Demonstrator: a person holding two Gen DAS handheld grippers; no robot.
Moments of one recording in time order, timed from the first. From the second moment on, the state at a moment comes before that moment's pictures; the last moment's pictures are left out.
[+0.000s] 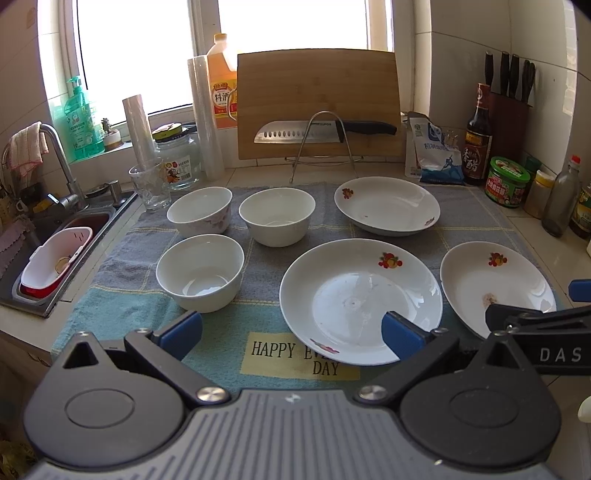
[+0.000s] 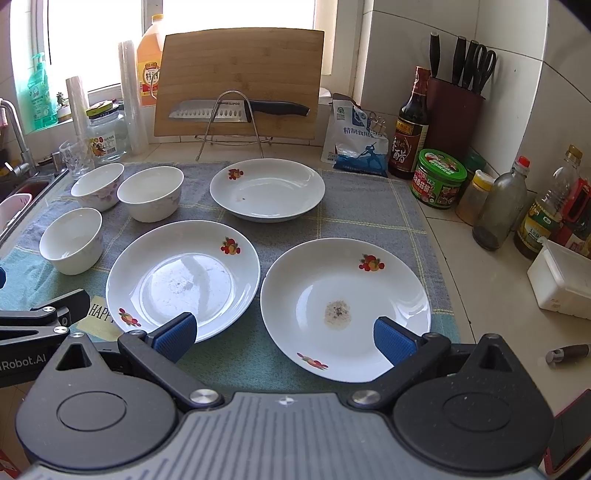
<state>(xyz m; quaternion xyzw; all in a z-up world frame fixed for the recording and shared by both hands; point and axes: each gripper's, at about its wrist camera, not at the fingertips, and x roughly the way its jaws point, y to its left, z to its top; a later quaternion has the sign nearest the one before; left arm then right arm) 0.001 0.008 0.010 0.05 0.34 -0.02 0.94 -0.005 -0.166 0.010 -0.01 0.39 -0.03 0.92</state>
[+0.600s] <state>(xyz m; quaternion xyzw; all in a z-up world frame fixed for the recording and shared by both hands) -0.001 0.009 0.011 0.05 0.34 -0.02 0.94 -0.008 -0.166 0.011 -0.02 0.38 -0.03 0.92</state>
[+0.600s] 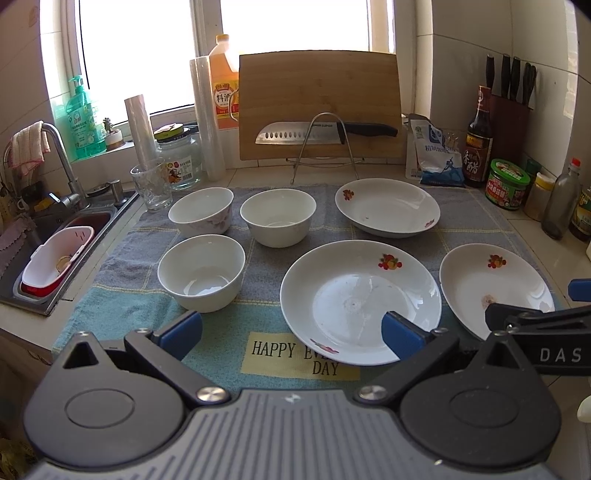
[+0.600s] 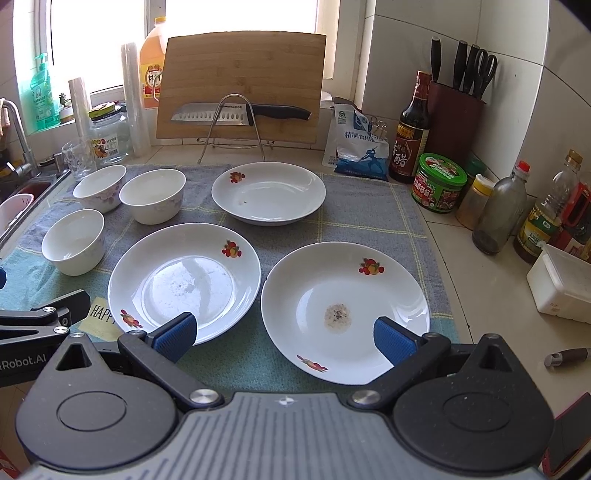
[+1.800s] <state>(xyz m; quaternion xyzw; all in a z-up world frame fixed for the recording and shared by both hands) -0.008 0.004 0.017 0.04 0.34 -0.01 0.94 -0.014 -0.171 0.014 -0.02 0.37 -0.02 0.93</state>
